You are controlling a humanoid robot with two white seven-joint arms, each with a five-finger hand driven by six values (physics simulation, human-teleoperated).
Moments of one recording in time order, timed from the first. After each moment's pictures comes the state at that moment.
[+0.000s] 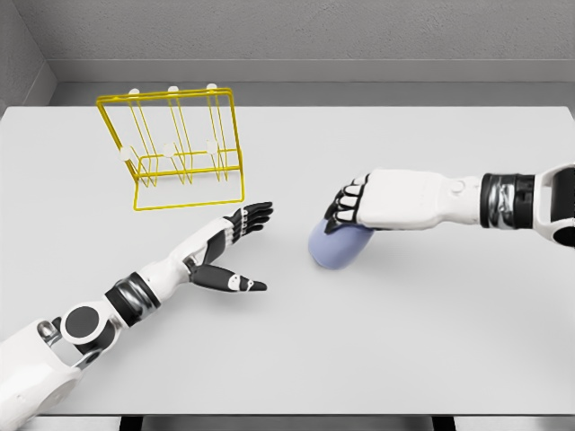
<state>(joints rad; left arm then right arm) -0.28 0.63 -0.82 -1.62 0.57 -0.21 -0.11 -0.66 -0.81 0.69 -1.77 0.44 -0.61 0.59</state>
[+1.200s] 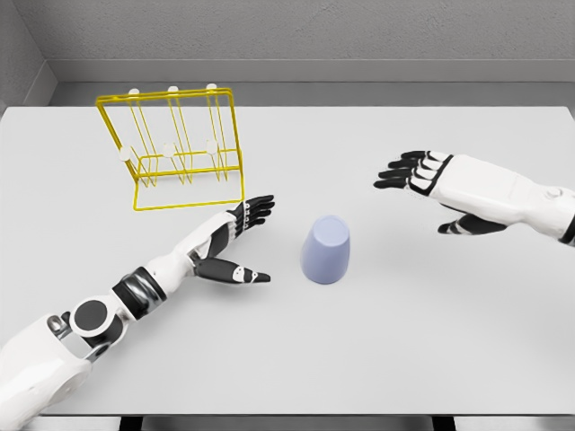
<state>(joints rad) -0.30 0.59 -0.82 -1.57 0.57 -0.21 -0.11 -0.27 -0.87 0.22 -1.76 0.27 -0.61 0.45</state>
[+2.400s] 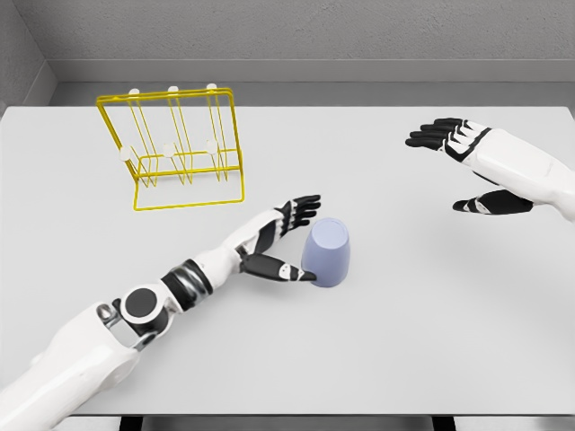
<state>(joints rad) -0.36 0.44 -0.86 -1.55 0.56 -0.09 -0.10 -0.21 -0.77 0.09 -1.71 0.21 -0.61 0.46</state>
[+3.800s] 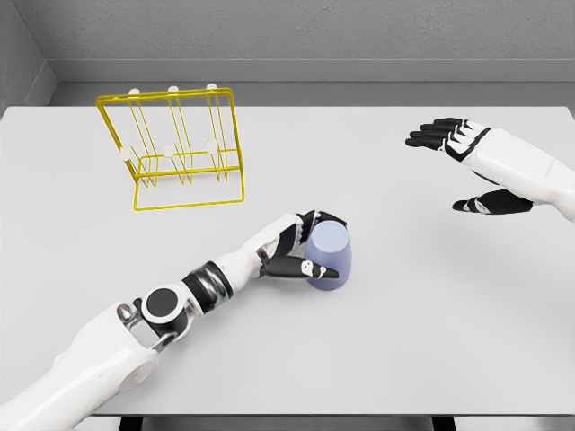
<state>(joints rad) -0.36 0.37 -0.86 -1.56 0.56 -0.03 -0.10 -0.22 -0.77 0.09 -1.71 0.21 -0.61 0.46</state>
